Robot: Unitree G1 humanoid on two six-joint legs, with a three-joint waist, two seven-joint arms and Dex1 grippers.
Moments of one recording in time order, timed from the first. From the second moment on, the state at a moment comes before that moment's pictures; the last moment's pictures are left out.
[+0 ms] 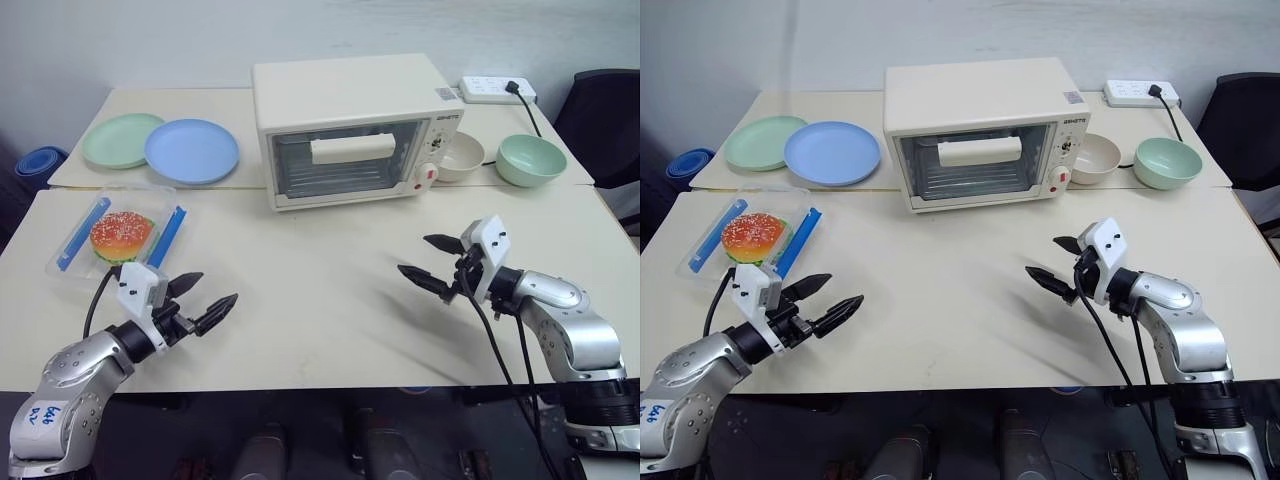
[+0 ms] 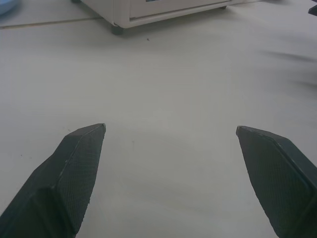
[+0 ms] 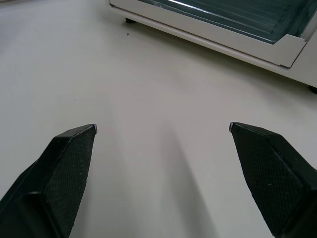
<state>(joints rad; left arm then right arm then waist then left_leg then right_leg) 0.09 0.58 0.34 -0.42 -0.57 0.55 -0.57 -0.32 -0.62 -0.09 -0.08 0.39 0.41 0.82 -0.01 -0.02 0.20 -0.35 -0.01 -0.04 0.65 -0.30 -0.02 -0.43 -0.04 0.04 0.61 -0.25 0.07</state>
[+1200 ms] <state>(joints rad) -0.32 0.69 0.28 -0.46 -0.77 0.76 -0.61 -0.93 -0.42 -0.02 0.56 0.29 0.28 0.84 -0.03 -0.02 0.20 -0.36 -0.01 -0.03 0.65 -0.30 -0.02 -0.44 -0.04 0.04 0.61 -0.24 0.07</state>
